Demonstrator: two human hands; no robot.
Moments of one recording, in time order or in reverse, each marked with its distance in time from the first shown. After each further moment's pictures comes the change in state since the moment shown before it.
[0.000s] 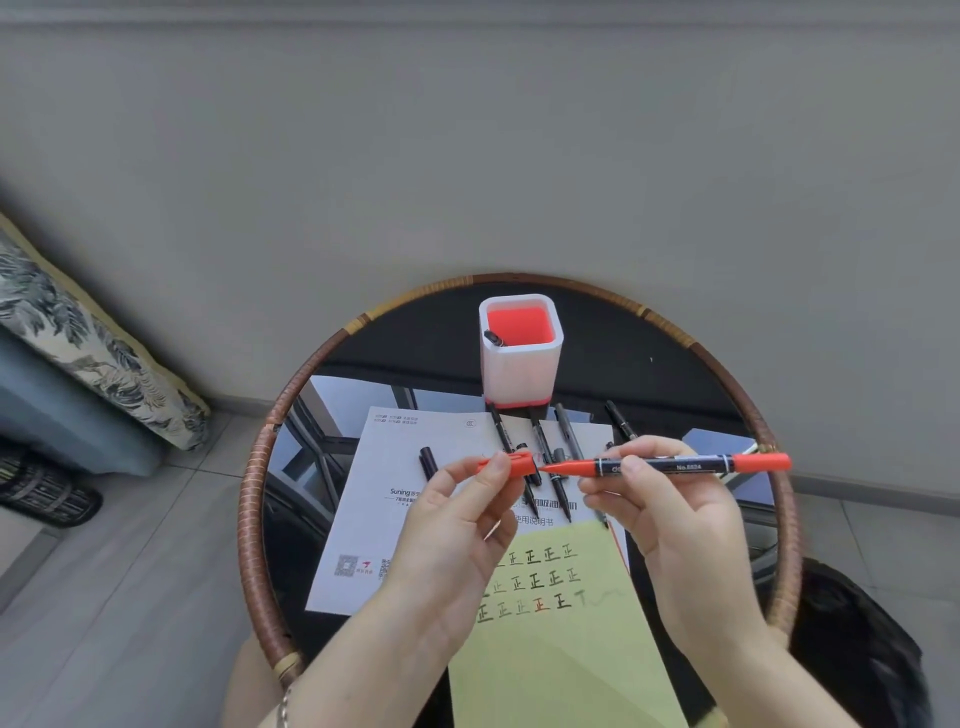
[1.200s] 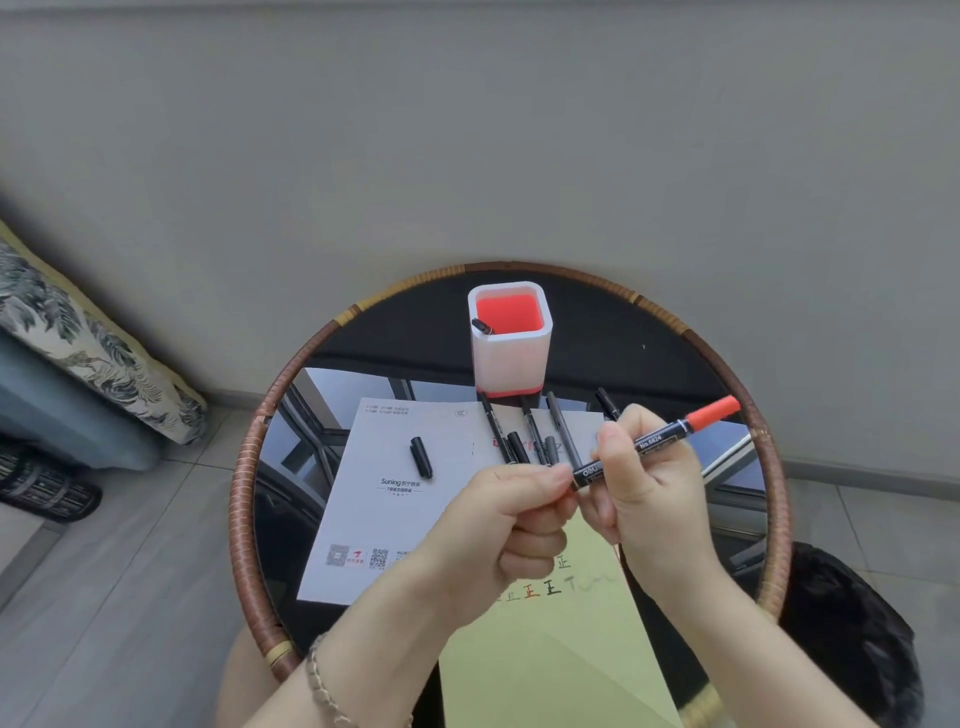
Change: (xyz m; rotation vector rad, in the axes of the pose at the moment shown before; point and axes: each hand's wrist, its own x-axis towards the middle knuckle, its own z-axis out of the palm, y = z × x) left_hand 0.003 -0.002 0.011 0.460 -0.490 -0.144; right_hand 0.020 0.015 -0.003 -0.048 -0.122 -0.113
